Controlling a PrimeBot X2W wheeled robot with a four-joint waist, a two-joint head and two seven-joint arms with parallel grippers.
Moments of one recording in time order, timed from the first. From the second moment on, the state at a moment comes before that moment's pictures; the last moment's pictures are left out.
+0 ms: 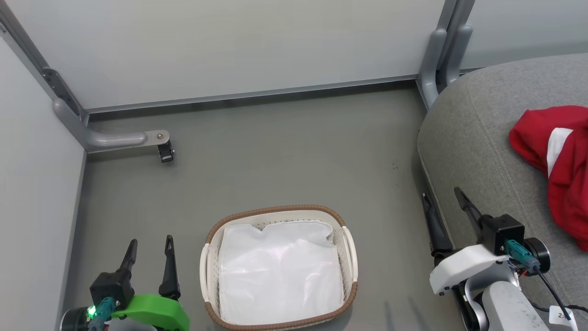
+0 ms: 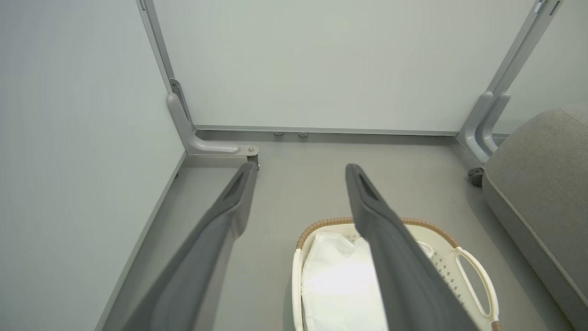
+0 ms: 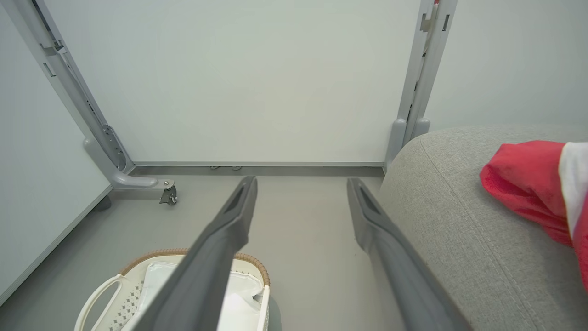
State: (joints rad) left arm -0.07 0.05 -0.01 0.41 -0.17 -0.09 -0.26; right arm -0.20 -0.05 0.06 0.36 0.14 0.13 -0.26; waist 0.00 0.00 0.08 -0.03
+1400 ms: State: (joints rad) left arm -0.05 0.04 0.01 0.36 -0.64 -0.11 -0.15; right arm -0.16 -0.04 0.00 0.35 0.57 0.13 -0.15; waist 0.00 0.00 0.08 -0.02
